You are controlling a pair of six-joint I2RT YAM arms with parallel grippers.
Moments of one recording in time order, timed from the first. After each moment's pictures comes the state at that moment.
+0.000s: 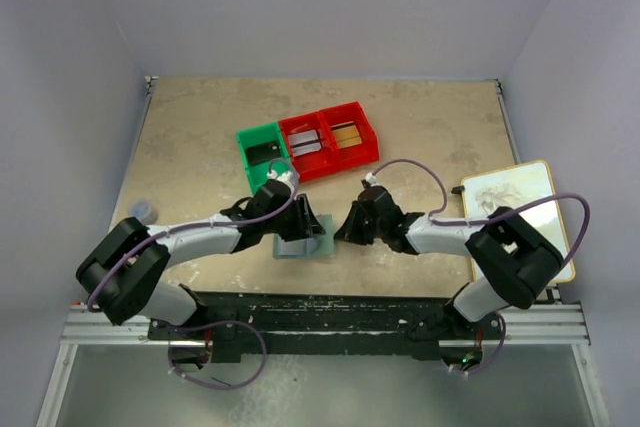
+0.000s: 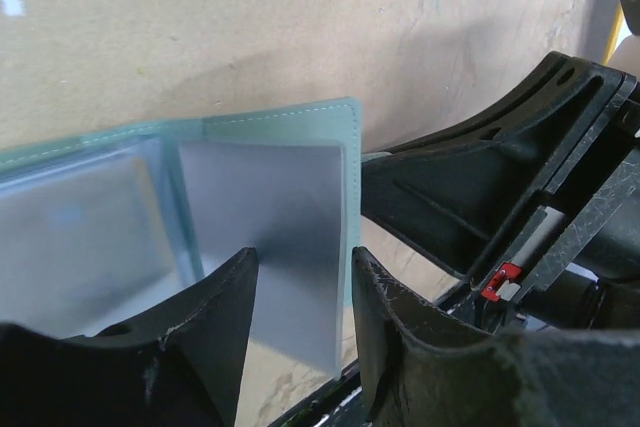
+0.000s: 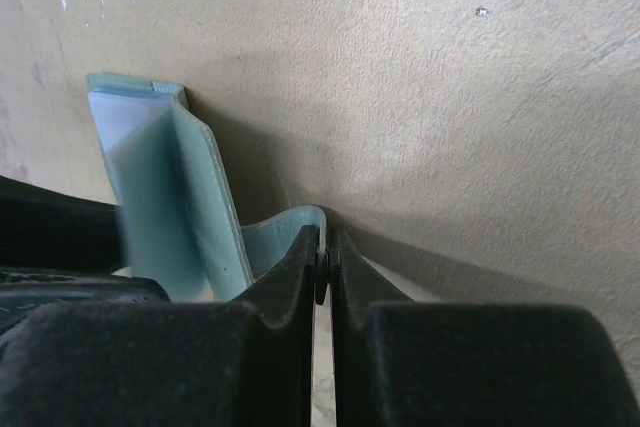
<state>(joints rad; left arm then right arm) -0.73 1.40 0.60 0.07 0.17 -0.91 0.75 1.53 0.57 0.15 -0.07 0.94</state>
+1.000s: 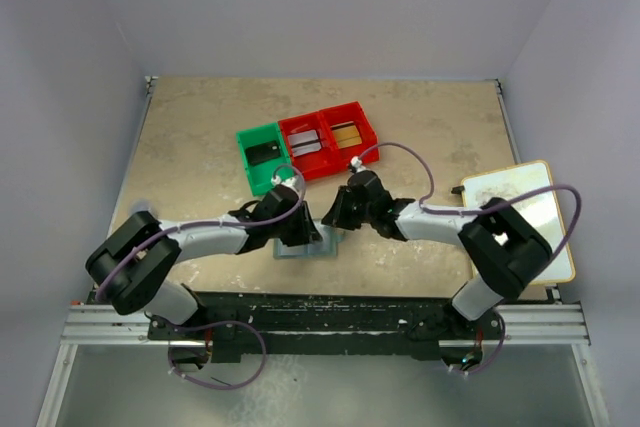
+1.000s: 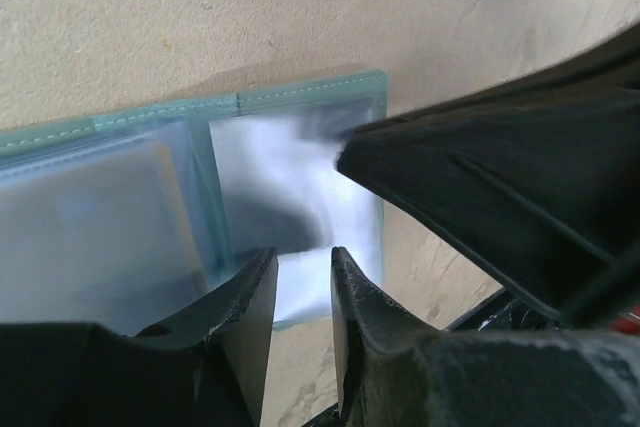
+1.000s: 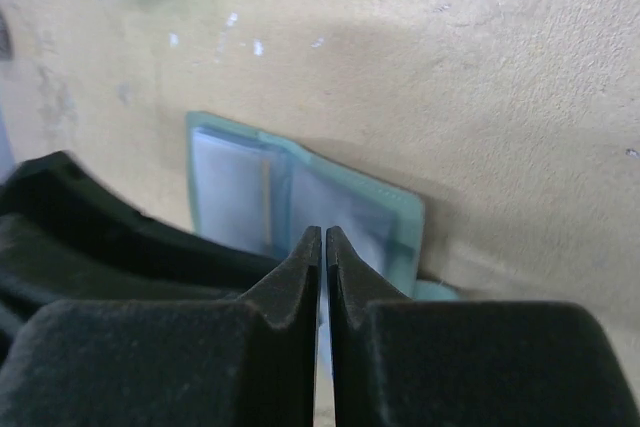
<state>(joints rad) -0.78 1.49 0.62 0.08 0.12 -0.91 0.75 1.55 0.72 0.12 -0.10 0.88</state>
